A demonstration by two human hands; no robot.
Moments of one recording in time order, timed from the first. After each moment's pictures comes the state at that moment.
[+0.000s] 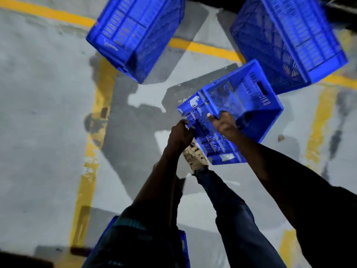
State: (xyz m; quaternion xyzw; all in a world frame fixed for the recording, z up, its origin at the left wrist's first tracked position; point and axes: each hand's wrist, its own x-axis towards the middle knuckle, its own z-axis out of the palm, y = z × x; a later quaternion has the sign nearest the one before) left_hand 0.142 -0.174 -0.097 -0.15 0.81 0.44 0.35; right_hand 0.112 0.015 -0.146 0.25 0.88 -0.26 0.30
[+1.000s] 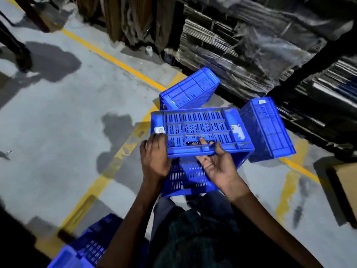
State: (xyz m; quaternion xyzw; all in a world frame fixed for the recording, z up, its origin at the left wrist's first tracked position) left_hand 0.302 -0.314 0.300 -0.10 0.96 0.23 -0.07; right_hand 0.242 -0.128 0.326 0.35 0.25 -0.86 0.27
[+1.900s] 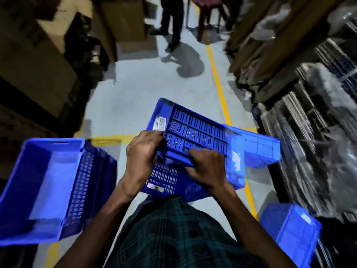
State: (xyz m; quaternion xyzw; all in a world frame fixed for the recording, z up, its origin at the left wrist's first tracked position) left_hand 0.358 -0.177 0.415 -0.38 0.87 0.13 -0.30; right_hand 0.169 -0.088 0.403 -0.69 0.72 -0.12 0.00
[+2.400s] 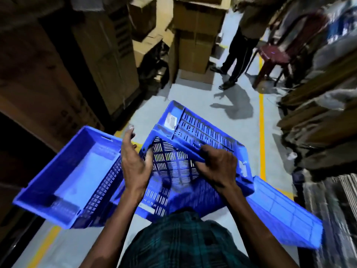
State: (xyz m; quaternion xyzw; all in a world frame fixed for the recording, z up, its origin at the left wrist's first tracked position) left_hand 0.454 -0.221 0.402 -0.65 0.53 0.13 -0.53; right_hand 0.239 -0.221 0.445 -0.72 0.66 -0.24 -0.01
